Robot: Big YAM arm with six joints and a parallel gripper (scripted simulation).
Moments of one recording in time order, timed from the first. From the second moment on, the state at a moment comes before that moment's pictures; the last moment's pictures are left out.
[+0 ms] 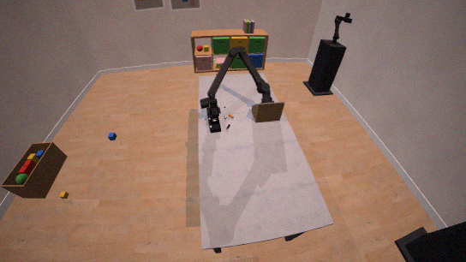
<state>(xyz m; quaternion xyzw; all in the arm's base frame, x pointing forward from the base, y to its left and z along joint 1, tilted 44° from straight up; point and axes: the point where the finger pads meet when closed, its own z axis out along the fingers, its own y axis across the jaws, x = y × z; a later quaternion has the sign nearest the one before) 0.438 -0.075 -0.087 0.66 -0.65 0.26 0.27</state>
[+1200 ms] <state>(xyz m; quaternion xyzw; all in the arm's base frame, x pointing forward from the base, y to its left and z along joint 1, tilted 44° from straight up) 0.440 -0.036 -0.046 0.67 -0.64 0.26 0.27</state>
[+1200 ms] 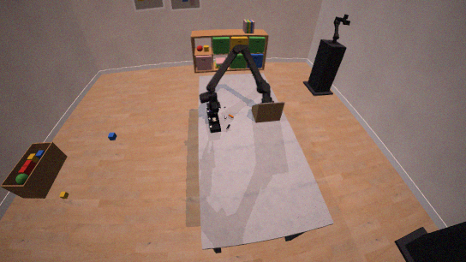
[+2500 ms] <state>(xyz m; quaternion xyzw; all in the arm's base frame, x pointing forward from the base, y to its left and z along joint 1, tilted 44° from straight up) 0.441 0.028 0.019 0.67 -0.64 0.26 0.27</state>
